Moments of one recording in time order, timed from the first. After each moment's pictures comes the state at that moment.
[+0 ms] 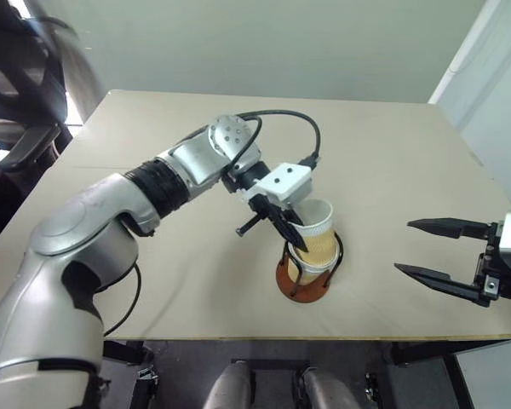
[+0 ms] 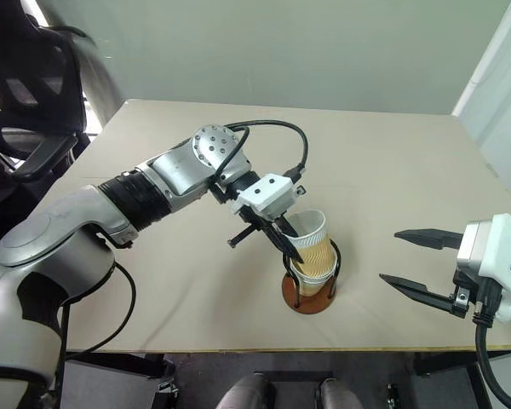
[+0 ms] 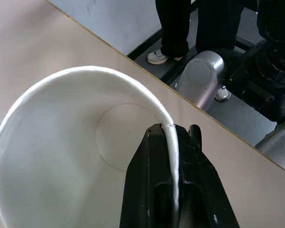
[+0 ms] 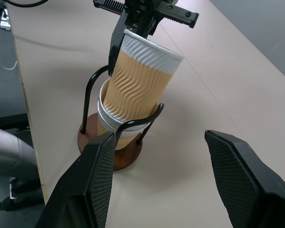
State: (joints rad) left arm -1.49 0.64 -1.19 0.54 -0.82 -0.22 -1.58; right arm 0.19 -1.04 -0.77 -0.83 0.80 0.64 0.99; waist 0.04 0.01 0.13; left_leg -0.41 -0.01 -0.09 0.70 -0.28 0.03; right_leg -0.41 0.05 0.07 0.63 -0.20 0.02
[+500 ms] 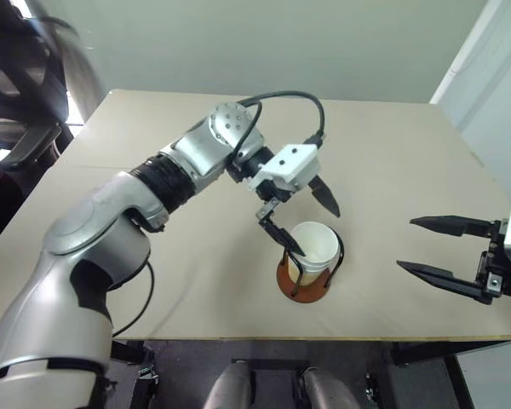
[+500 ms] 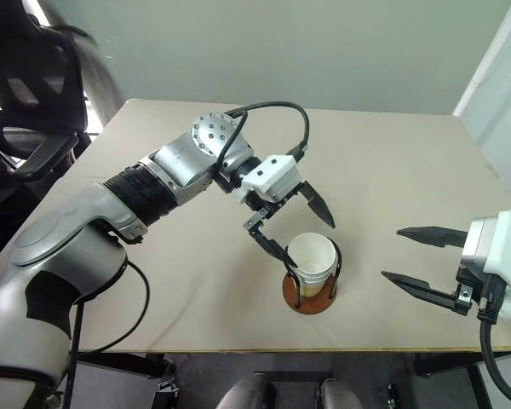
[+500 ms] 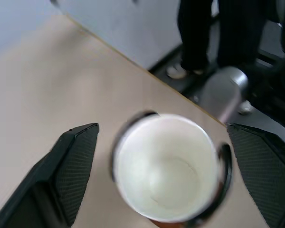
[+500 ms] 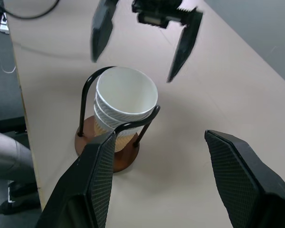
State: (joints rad) left arm -1.47 0.55 -0.90 0.65 -0.81 -0.15 -1.58; right arm 0.12 -1.05 -0.70 -0.77 0.79 0.60 1.00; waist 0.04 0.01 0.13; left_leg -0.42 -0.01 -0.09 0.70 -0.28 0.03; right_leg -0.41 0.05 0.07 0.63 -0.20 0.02
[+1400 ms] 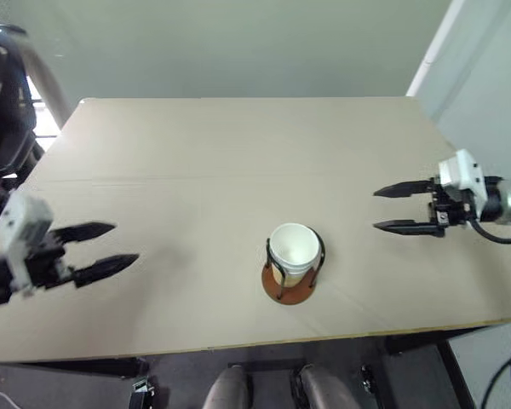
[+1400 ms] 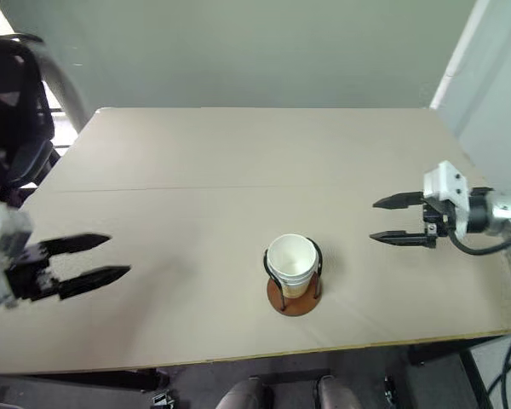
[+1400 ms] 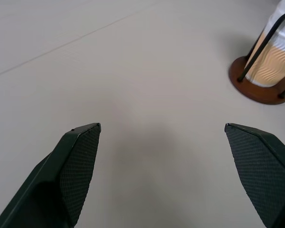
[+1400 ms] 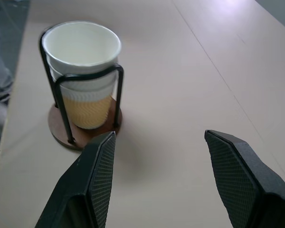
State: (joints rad) left arm 0.28 0.99 0.79 -0.32 -0.72 0.66 -1.08; right arm -0.63 -0.94 0.01 0.12 0.44 0.20 1.46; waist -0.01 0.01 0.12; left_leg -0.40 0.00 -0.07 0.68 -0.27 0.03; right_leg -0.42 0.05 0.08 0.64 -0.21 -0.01
